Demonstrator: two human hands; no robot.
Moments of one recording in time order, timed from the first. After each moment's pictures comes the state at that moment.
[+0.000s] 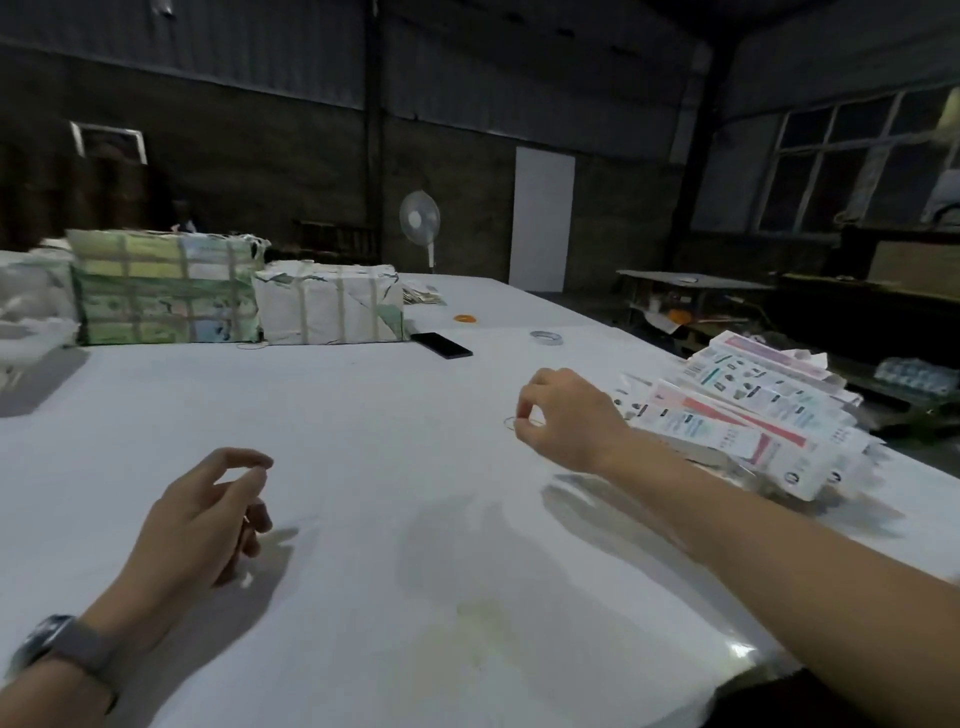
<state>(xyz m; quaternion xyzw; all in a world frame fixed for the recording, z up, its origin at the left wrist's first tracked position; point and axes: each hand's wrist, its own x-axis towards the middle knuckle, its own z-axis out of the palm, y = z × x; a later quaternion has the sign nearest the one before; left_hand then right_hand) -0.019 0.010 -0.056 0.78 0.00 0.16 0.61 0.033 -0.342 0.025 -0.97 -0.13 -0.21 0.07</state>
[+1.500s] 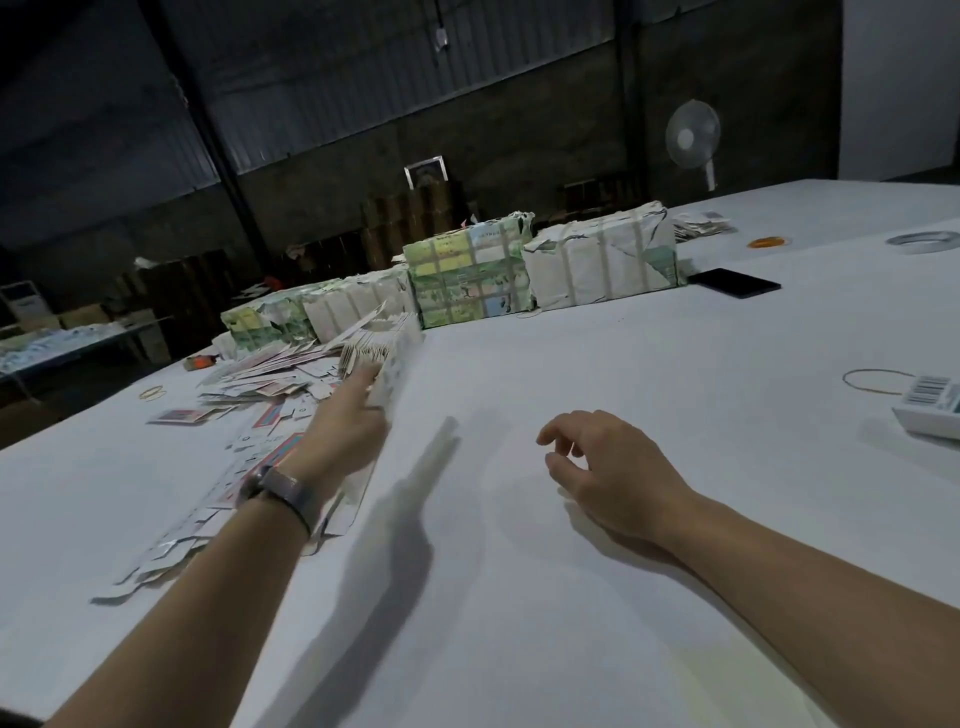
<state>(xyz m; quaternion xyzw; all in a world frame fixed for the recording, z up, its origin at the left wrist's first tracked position) -0.045 0.094 0.034 0.90 0.20 0.20 0.33 0.041 -0.147 -0.061 -0.85 -0.36 -0.12 0.37</state>
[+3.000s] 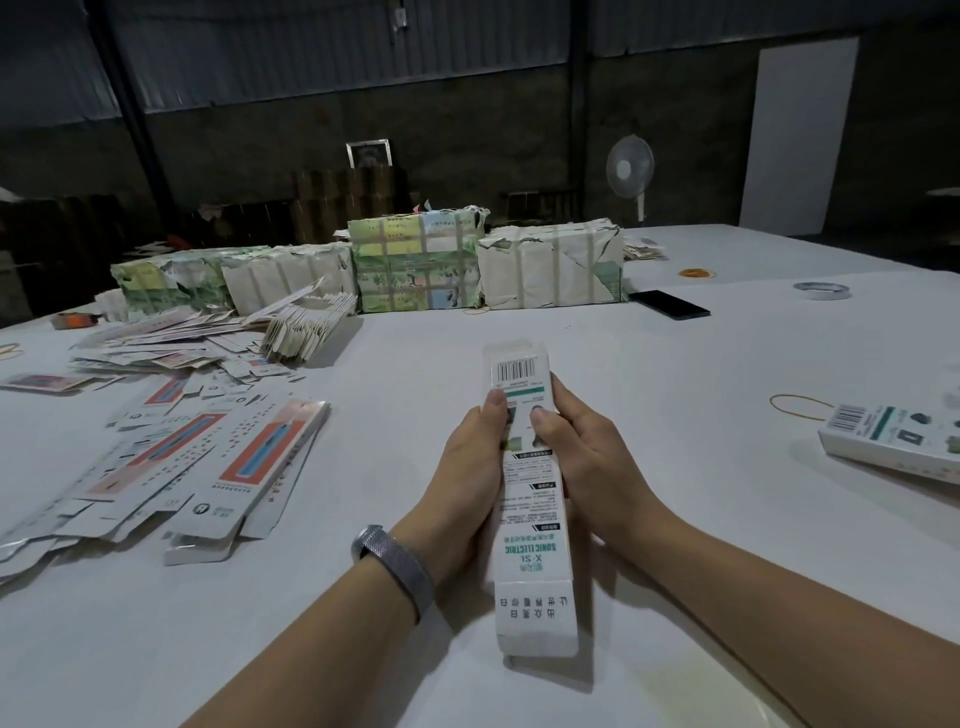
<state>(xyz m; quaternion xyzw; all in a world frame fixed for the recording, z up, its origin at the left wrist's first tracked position) -0.015 -0.023 -0.039 0.68 0.02 0.10 0.73 0.029 -0.146 -0.053 -0.66 -0.32 0.01 0.68</state>
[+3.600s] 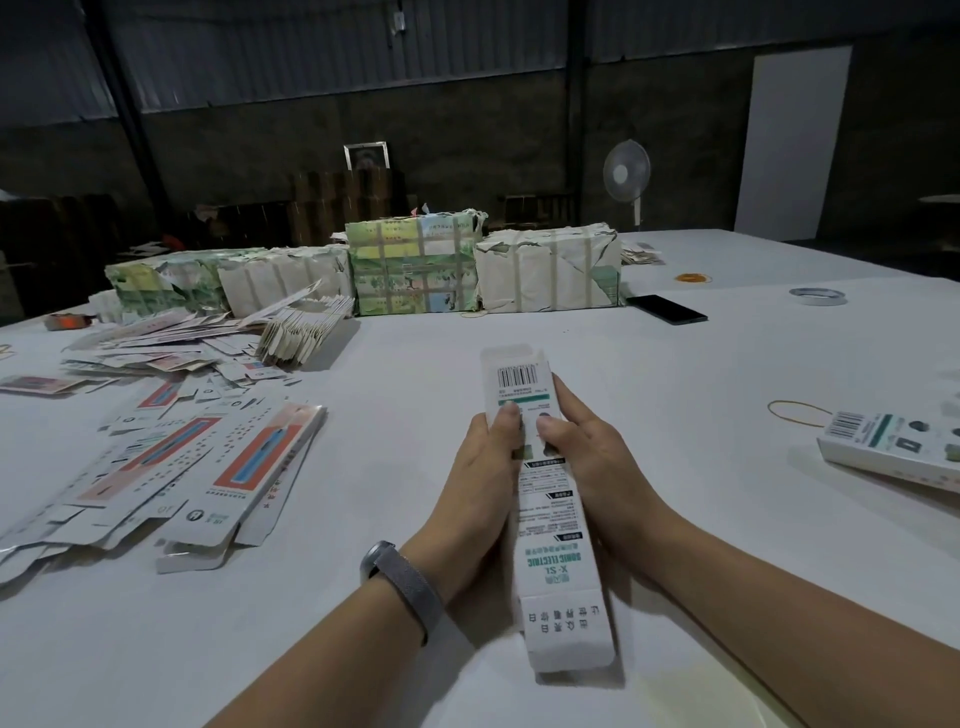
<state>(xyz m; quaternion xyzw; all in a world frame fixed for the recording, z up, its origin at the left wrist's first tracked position) -0.012 -0.031 -0.048 0.68 0.01 0.13 0.72 0.029 -0.150 -0.049 -0.60 -0.30 0.08 0.73</state>
